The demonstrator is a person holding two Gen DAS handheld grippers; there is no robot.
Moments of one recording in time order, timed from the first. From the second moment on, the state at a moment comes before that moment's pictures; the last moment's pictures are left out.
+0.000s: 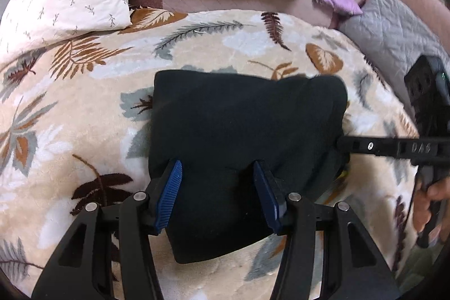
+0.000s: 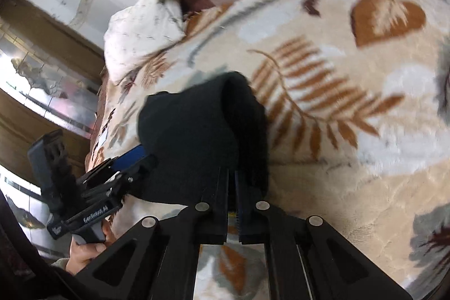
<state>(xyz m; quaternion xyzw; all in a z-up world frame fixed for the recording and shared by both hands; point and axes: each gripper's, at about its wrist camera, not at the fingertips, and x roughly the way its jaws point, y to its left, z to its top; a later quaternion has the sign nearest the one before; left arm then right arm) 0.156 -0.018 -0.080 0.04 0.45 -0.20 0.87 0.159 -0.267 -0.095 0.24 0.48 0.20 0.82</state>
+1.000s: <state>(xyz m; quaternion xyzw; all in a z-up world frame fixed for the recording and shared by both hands) 0.242 0.008 -0.102 -0.11 0.50 -0.16 0.84 0.209 -0.255 -0.079 0.20 0.45 0.14 0.86</state>
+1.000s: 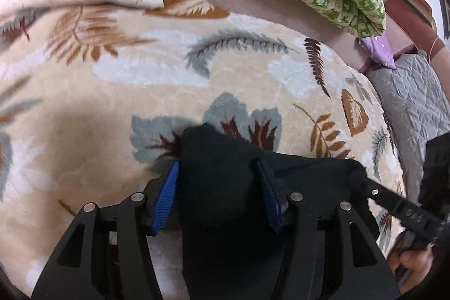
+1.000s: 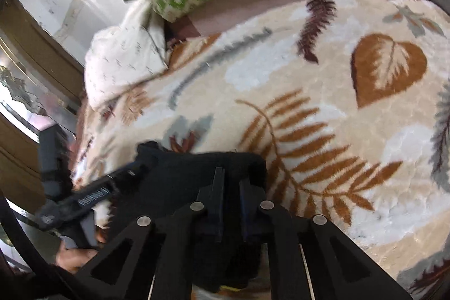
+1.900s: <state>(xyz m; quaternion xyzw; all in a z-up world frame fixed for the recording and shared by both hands) 0.180 -0.004 -0.084 -0.02 0.45 -0.16 0.88 0.163 -0.225 -0.086 0.16 0.45 0.16 0.86</state>
